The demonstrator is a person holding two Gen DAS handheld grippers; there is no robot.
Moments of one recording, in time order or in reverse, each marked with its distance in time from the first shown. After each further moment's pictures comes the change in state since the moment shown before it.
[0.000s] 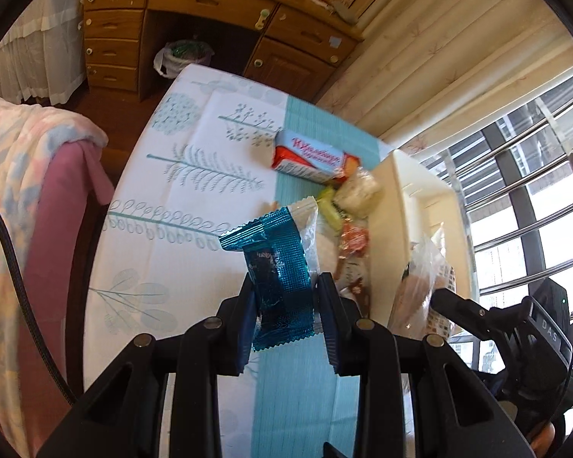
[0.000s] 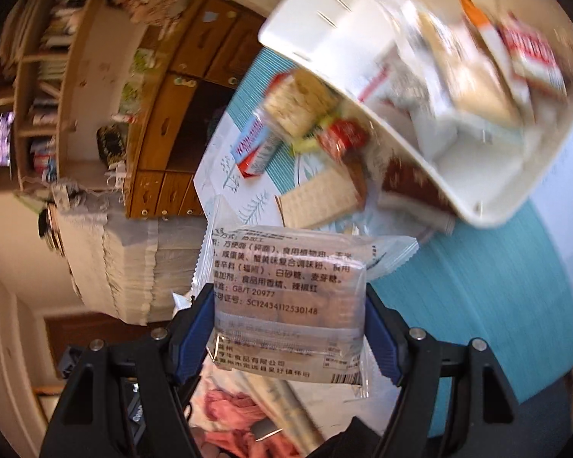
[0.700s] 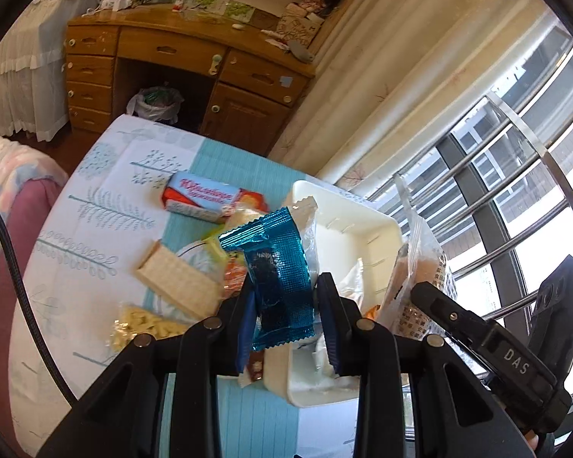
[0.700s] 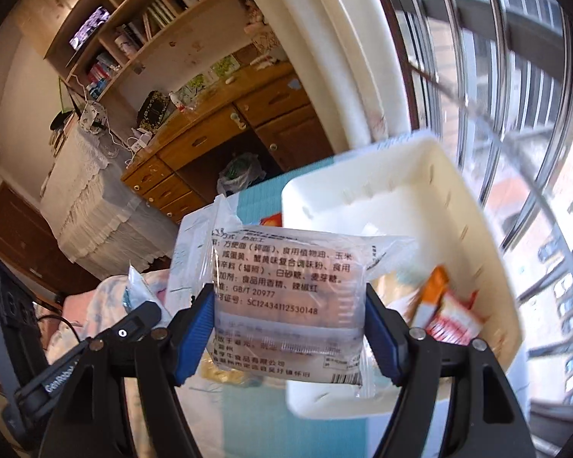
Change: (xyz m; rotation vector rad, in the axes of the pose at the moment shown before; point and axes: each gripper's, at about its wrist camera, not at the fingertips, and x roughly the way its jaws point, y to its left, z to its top) left arm 0.021 -0.157 -0.016 0.037 -0.194 -0.025; right arm -0.106 -0.002 0.089 -0.604 -0.248 -0.128
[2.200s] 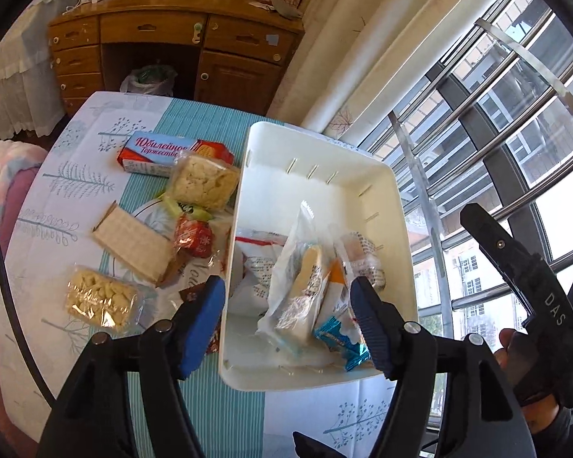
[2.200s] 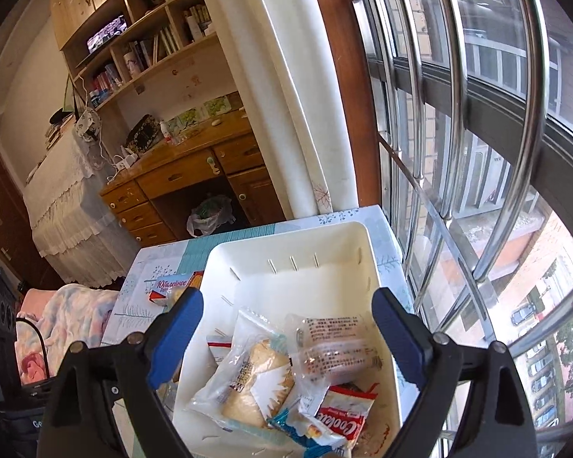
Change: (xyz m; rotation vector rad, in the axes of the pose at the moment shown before) left arm 0.045 -0.069 -0.037 0.042 0.139 0.096; right arm -0.029 -0.075 0.034 -0.137 -0.171 -0.085
